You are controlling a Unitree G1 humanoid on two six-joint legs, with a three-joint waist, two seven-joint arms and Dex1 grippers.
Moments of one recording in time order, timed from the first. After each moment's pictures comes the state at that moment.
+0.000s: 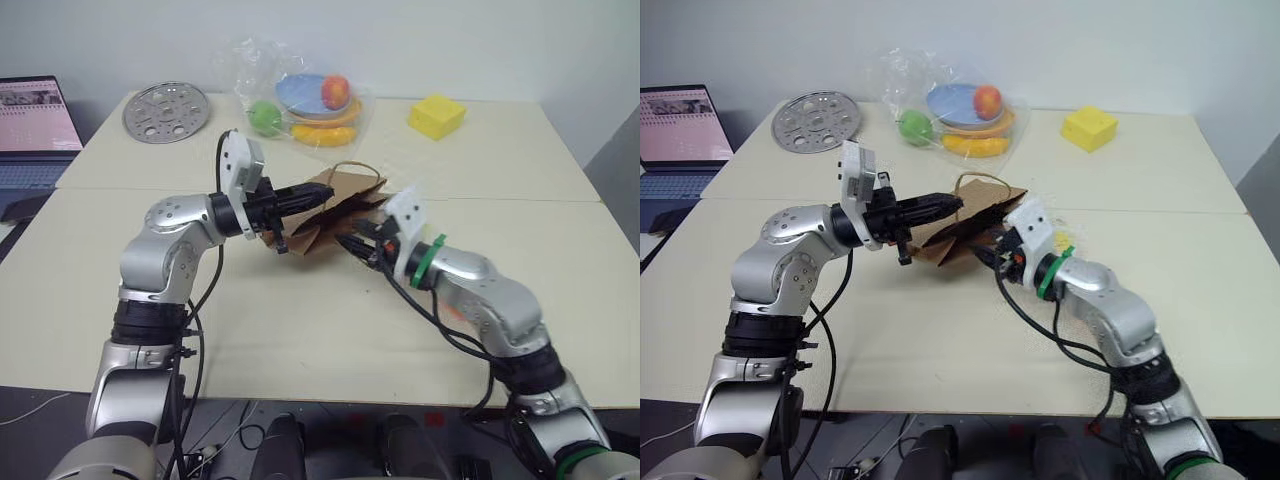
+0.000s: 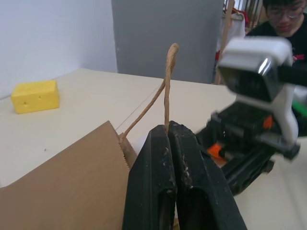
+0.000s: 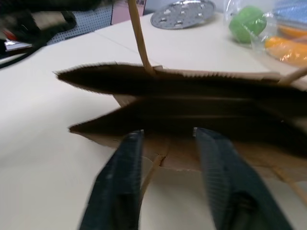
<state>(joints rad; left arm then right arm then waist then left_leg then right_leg) -0.71 0.52 0.04 0.07 -0.52 0.43 -1.08 -0.59 -0.29 0.25 -0.17 0.40 0.63 0.42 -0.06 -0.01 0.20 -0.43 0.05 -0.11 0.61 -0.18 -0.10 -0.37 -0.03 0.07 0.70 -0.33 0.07</state>
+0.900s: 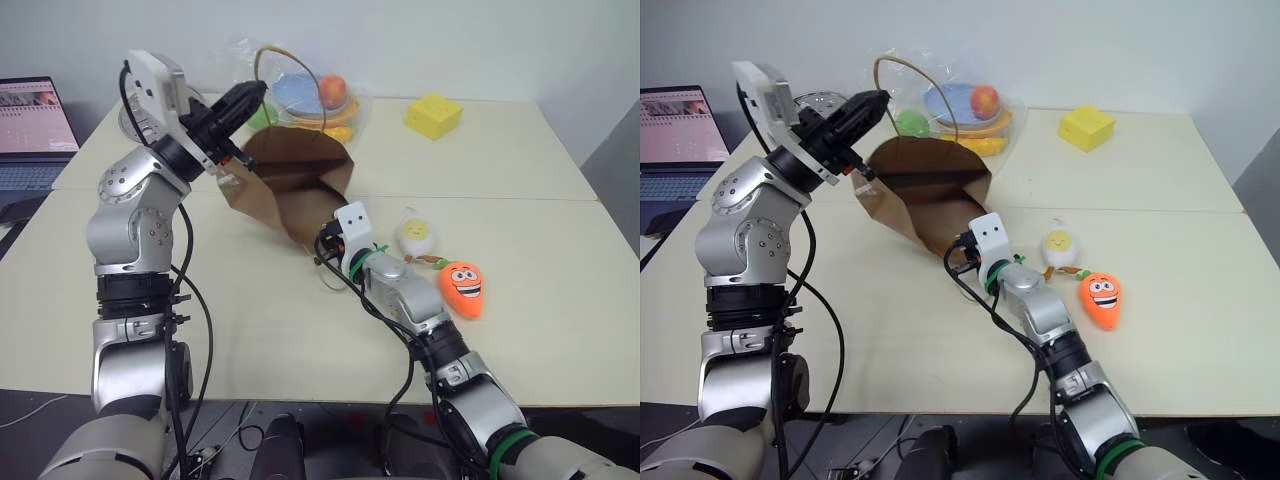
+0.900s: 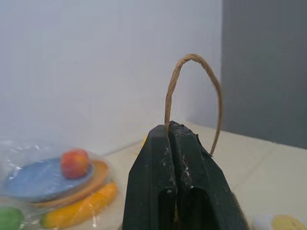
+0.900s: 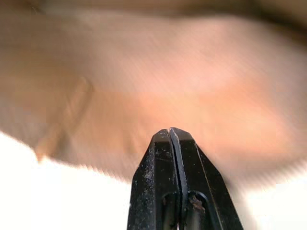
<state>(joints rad) -0.86 0.48 0.25 0.19 -0.51 0.29 -0.73 -0.73 0.08 0.20 0.39 0.11 0.48 0.19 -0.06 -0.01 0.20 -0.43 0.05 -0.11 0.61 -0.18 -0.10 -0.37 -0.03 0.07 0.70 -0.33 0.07</state>
